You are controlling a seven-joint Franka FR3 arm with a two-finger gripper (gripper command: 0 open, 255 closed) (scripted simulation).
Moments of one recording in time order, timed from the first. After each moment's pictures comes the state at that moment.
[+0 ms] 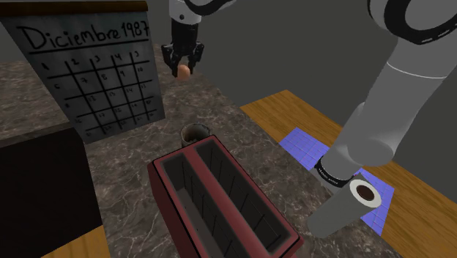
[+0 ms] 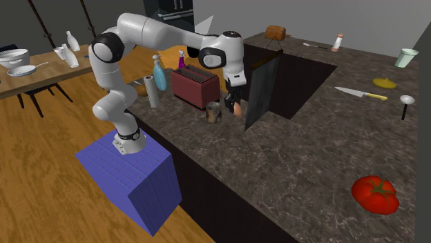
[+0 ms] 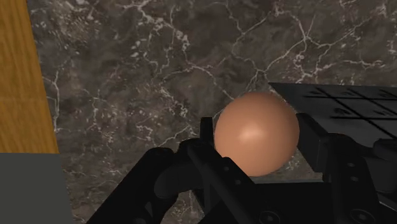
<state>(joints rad) 0.22 0.12 0.22 -1.75 0.02 1.97 0.48</state>
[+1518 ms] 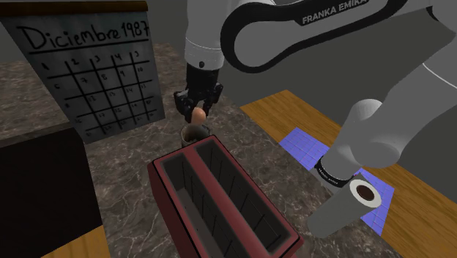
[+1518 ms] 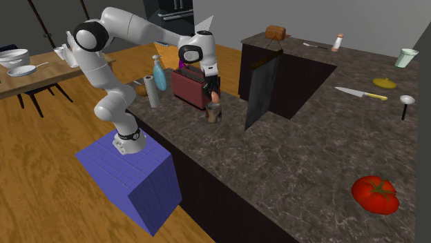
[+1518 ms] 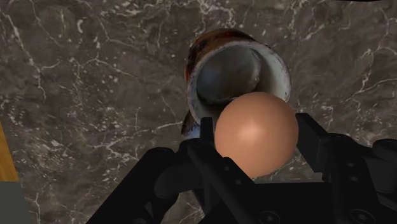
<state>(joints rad) 0.35 -0.21 0.36 -2.21 0.10 2.12 0.71</state>
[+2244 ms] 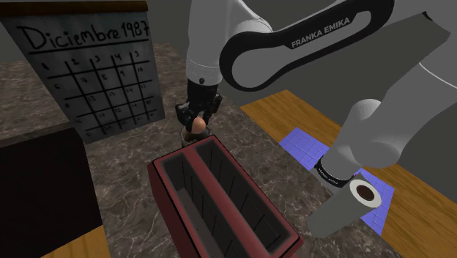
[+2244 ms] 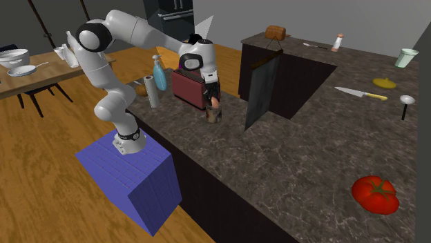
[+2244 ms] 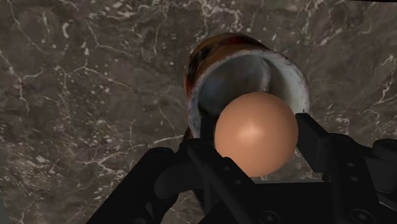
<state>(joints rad) 0.35 -0.18 0.37 -2.27 0.09 2.22 0.72</state>
